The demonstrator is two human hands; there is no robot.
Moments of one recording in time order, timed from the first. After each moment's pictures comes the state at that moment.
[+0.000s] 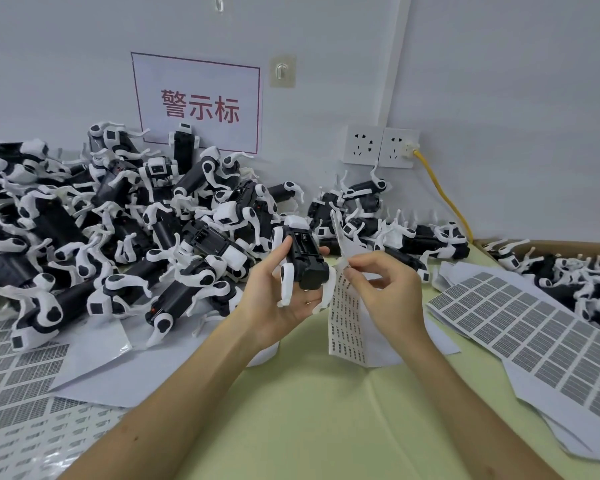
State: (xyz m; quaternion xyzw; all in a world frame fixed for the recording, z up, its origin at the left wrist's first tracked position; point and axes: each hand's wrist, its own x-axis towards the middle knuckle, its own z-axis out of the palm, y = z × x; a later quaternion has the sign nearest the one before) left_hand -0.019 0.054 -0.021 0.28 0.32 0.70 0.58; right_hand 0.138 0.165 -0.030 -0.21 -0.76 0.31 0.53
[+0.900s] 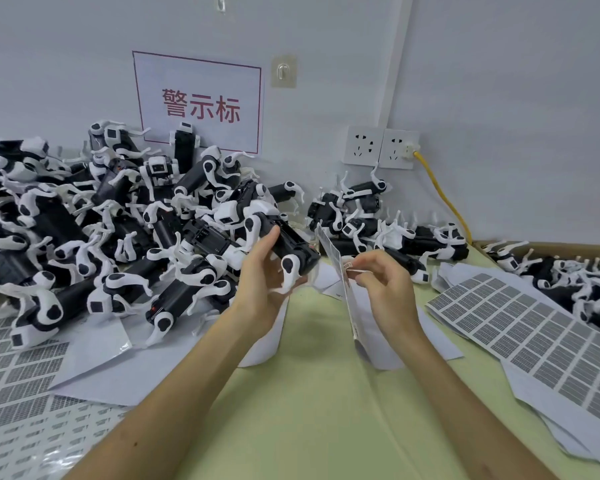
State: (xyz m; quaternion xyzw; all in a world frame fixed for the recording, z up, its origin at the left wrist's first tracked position) left_hand -0.024 0.056 -0.010 0.27 0.39 0.78 0.41; right_hand 0.134 0.167 -0.032 -0.25 -0.72 0.43 0.49
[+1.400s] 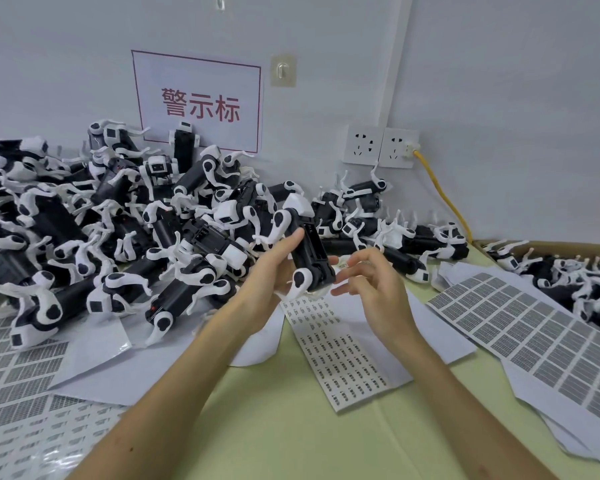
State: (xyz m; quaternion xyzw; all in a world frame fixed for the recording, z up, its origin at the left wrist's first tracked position) left_hand -0.024 0.050 -0.002 0.44 0.45 0.66 0.40; right_hand 0.134 0.159 -0.031 -0.22 -0.76 0.43 0.43
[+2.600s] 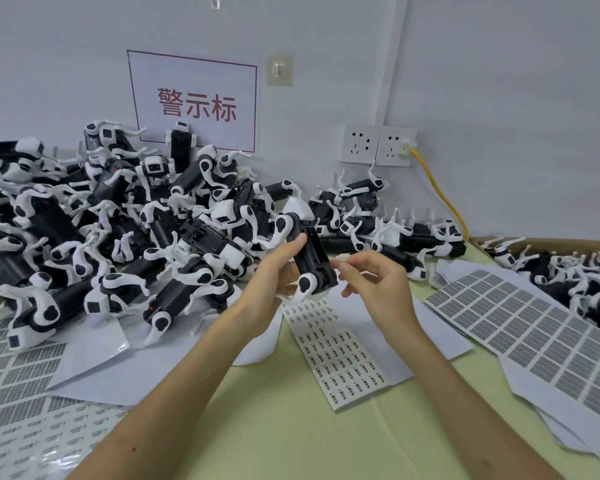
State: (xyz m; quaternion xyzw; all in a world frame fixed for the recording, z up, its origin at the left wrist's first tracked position) left_hand -0.022 0.052 -0.011 0.45 0.46 0.64 0.43; right_hand 0.133 0.166 -0.031 -0.24 -0.74 0.43 0.46
